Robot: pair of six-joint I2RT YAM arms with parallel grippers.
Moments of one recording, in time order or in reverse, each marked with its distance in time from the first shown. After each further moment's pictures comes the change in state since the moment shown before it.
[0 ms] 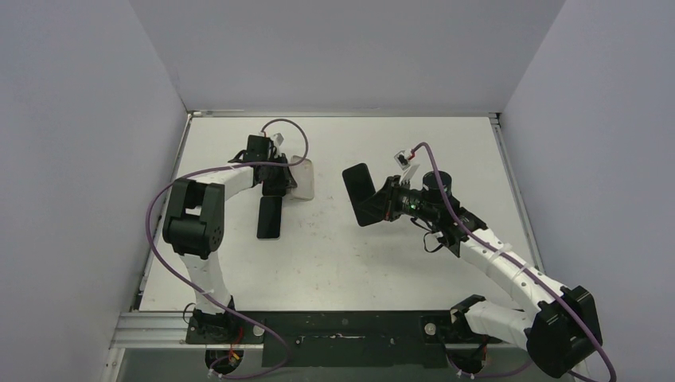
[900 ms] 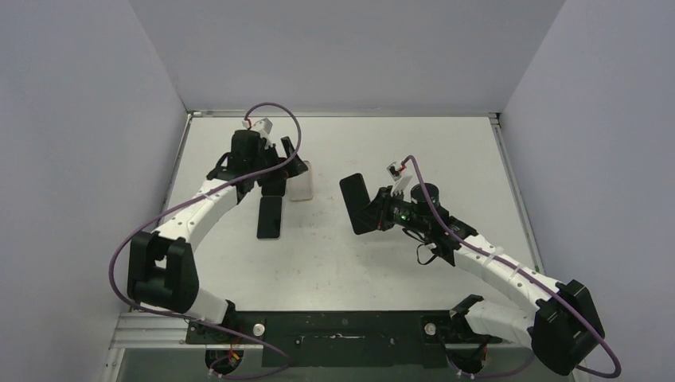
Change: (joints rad) left arm -0.048 -0.395 -0.108 -0.041 -0.074 -0.128; right arm 0.090 -0.004 -0.074 0.031 0.145 0.002
